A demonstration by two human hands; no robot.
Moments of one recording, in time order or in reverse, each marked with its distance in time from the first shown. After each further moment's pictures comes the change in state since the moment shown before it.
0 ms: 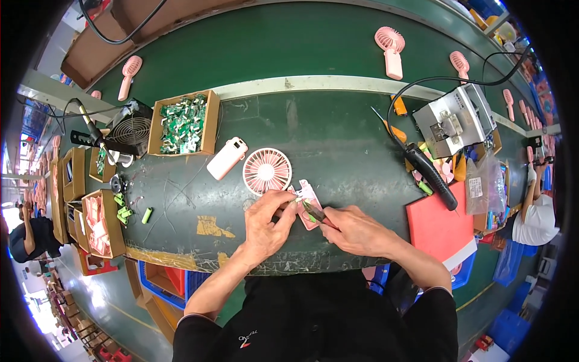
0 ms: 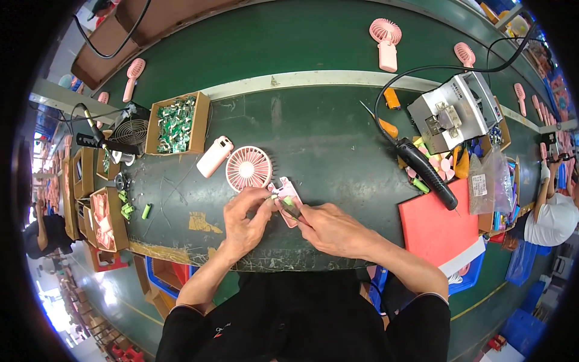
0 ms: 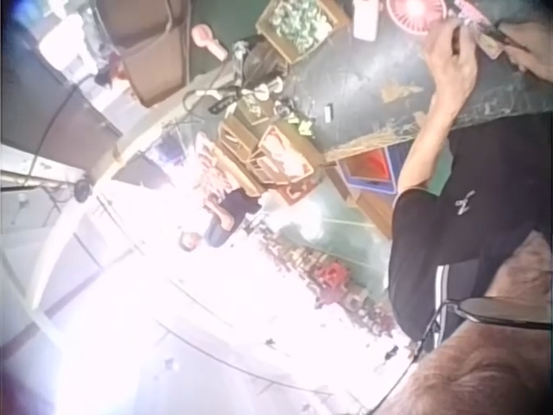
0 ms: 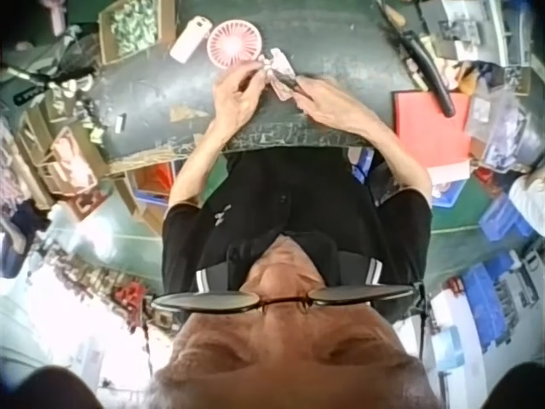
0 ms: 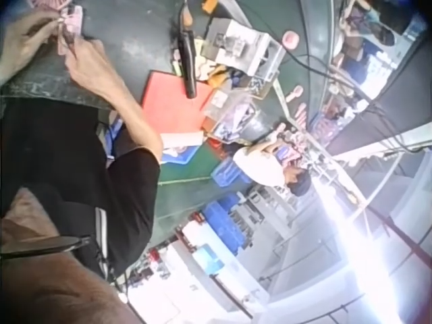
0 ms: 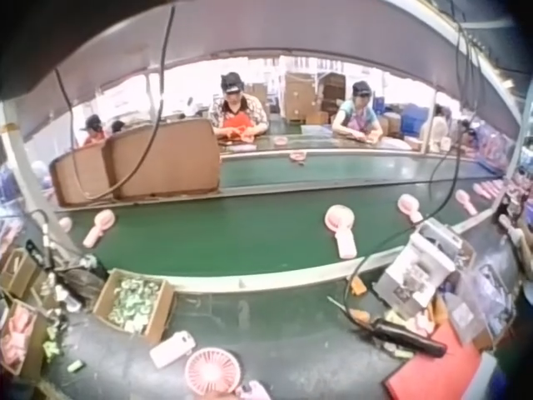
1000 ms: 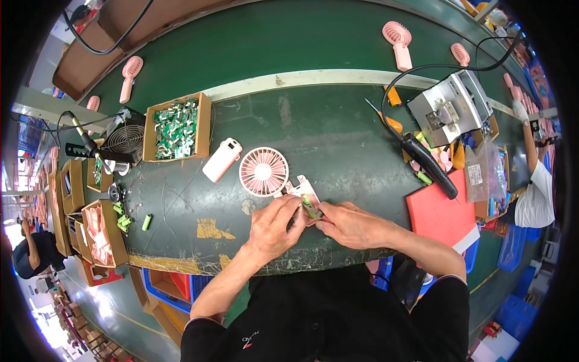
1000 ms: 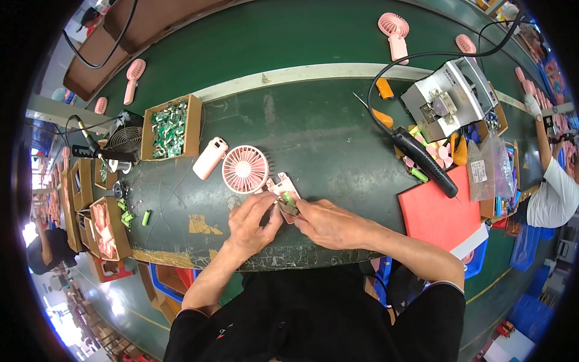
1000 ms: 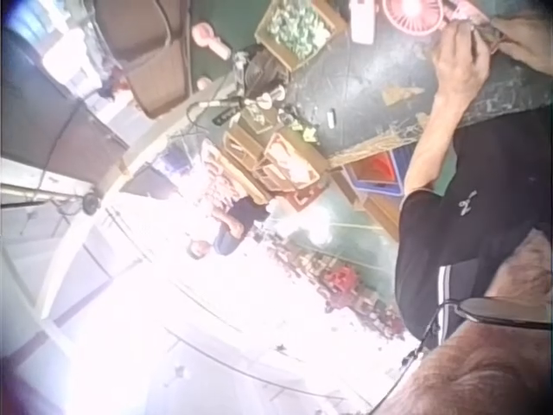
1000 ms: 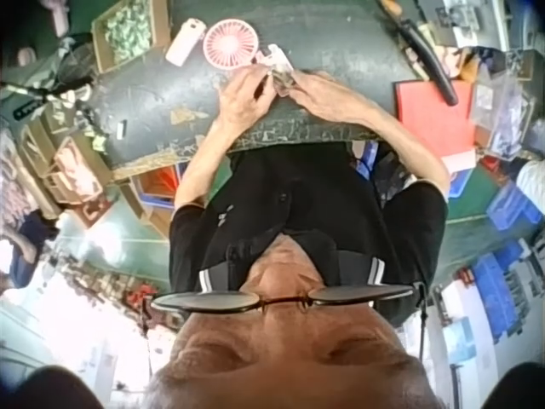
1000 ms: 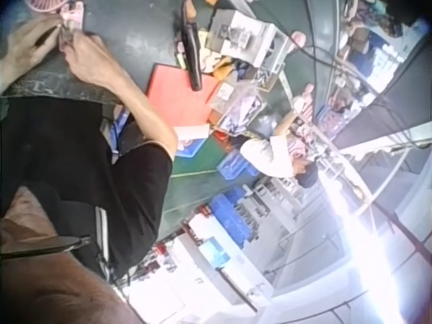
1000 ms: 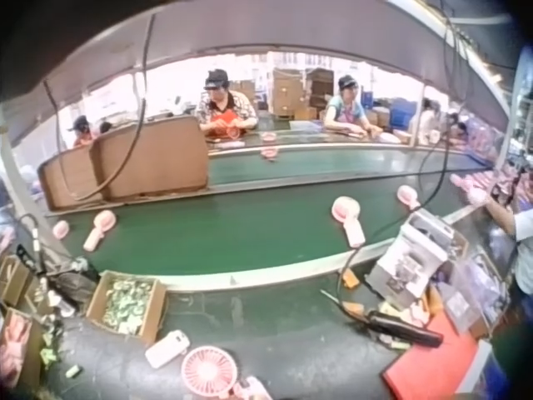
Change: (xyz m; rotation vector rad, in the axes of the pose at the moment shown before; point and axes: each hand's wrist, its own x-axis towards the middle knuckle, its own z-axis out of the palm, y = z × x) left_hand -0.002 -0.001 0.006 0.389 0.005 0.409; right_hand 0.005 -0.007 -0.005 0.040 -0.161 0.077
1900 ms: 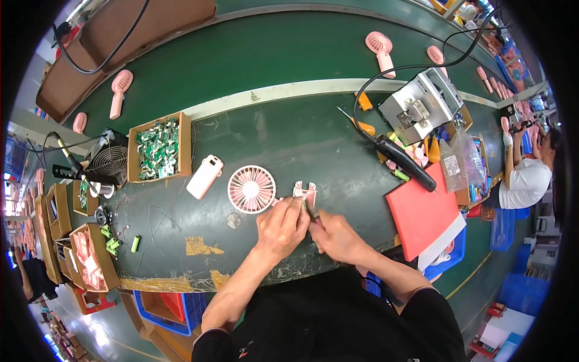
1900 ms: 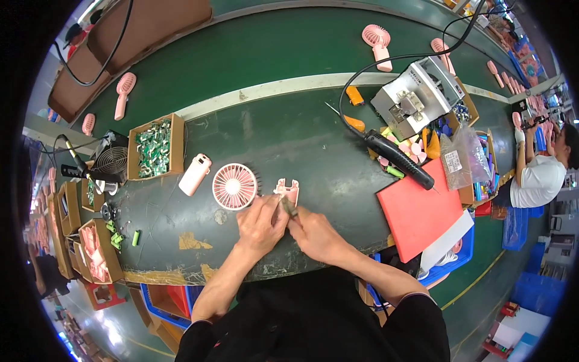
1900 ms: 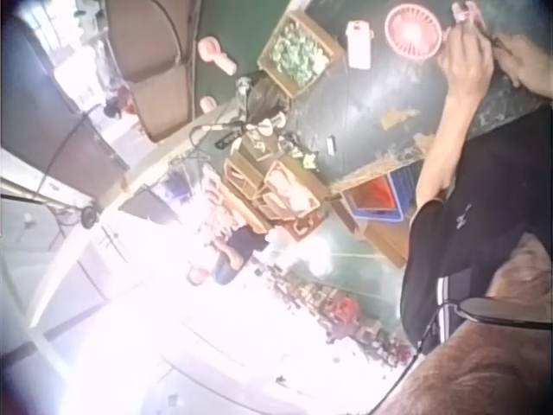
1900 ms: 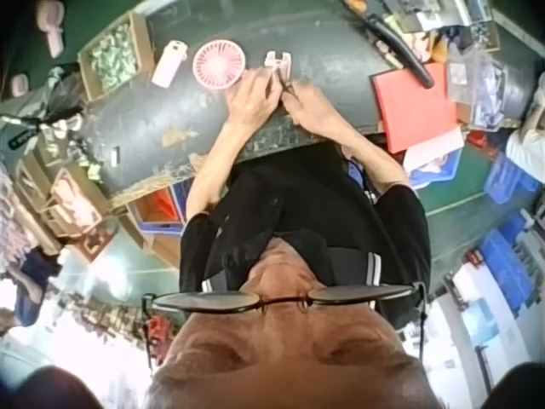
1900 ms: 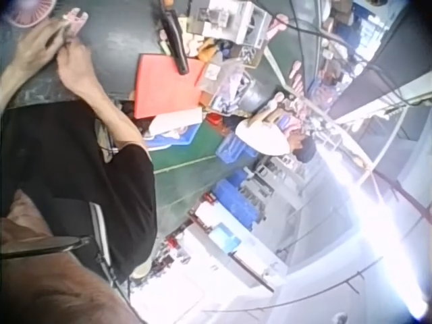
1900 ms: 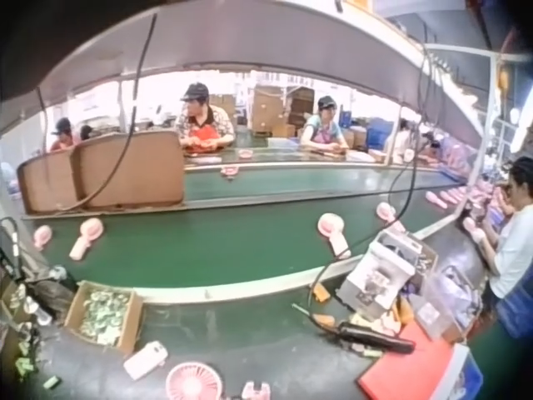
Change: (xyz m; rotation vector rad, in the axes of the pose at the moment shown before) left_hand 0.006 0.001 0.042 0.111 0.148 0.150; right_hand -0.008 0.021 0.051 0.229 0.549 0.061
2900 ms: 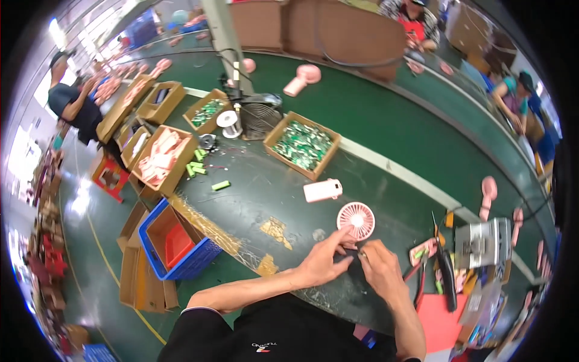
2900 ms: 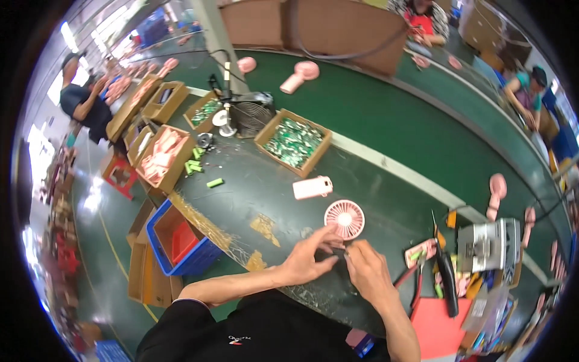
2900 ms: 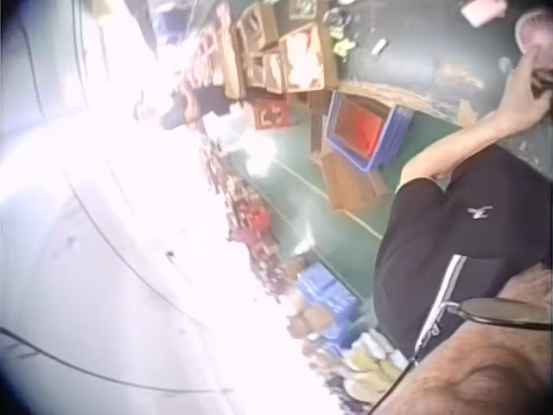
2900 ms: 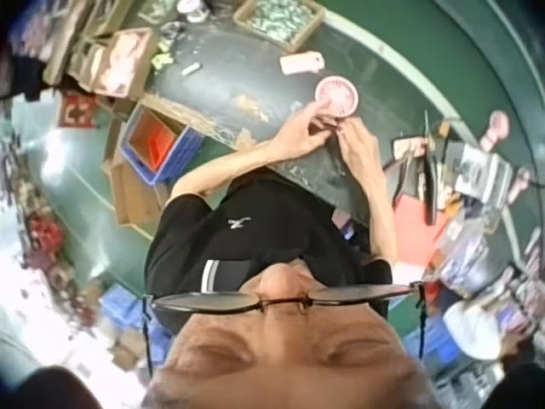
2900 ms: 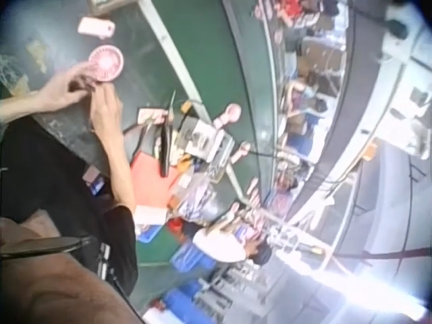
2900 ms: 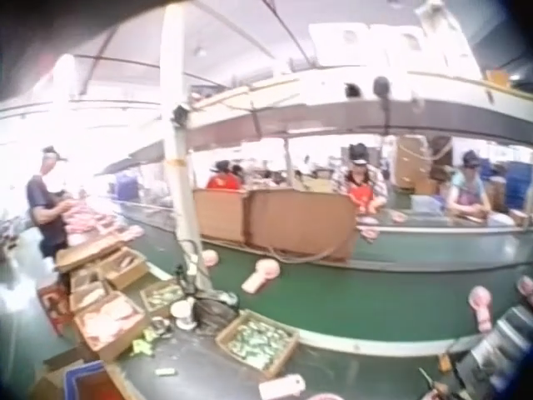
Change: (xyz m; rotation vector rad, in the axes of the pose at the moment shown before) left_hand -0.023 0.011 -0.056 -0.630 -0.021 -0.659; right_hand 0.046 -0.033 -0.004 -0.552 -0.058 -0.877
